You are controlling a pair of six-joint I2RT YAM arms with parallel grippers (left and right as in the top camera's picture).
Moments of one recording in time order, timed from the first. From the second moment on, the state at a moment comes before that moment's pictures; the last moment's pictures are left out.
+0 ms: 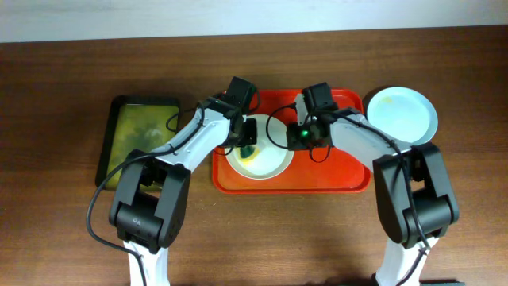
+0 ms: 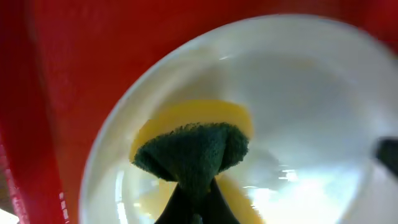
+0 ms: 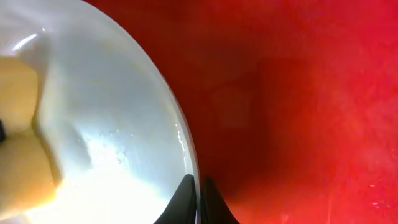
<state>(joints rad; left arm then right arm) -0.45 2.08 1.50 -0.71 0.06 -0.41 0.30 1.99 1.24 -0.45 -0.27 0.22</state>
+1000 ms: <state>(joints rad) -0.51 2.03 1.42 -0.74 -0.25 -0.45 0.32 1.99 1.25 -0.46 -0.25 0.23</state>
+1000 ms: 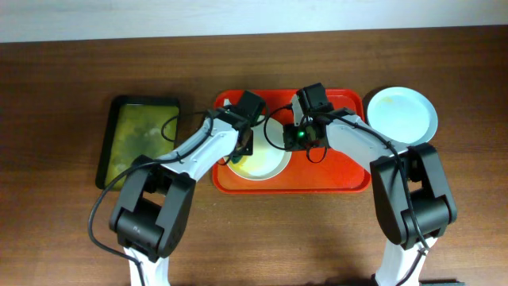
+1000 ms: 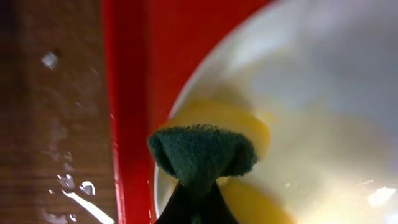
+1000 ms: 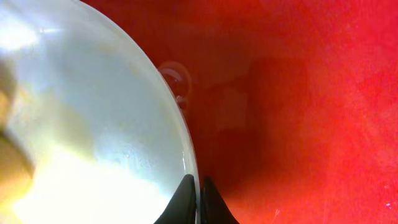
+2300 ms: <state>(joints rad) -0.25 1.97 1.63 -0.93 -0.13 -0.44 0.32 1.99 1.25 -0.45 -0.25 0.23</state>
